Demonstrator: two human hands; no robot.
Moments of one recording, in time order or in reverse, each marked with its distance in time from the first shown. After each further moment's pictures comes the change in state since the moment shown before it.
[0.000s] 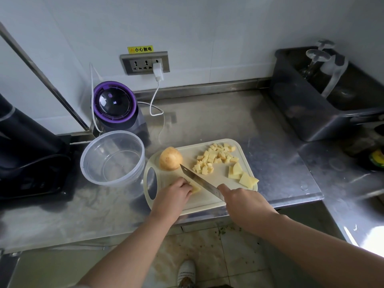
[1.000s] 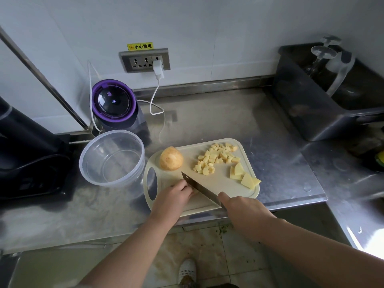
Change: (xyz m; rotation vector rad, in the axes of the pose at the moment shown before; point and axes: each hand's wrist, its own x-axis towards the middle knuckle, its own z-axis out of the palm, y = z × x) left_hand -0.005 -0.009 0.012 0.011 0.042 0.065; right_hand 0.005 0.004 0.013 0.028 -0.097 -0.060
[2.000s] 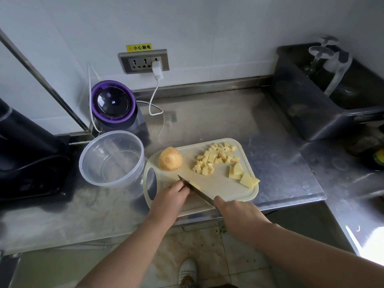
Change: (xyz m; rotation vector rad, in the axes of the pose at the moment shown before) left_hand -0.002 0.004 -0.013 0.064 -0.075 0.001; right_hand -0.007 -0.013 0.003 0.032 -0.020 -0.010
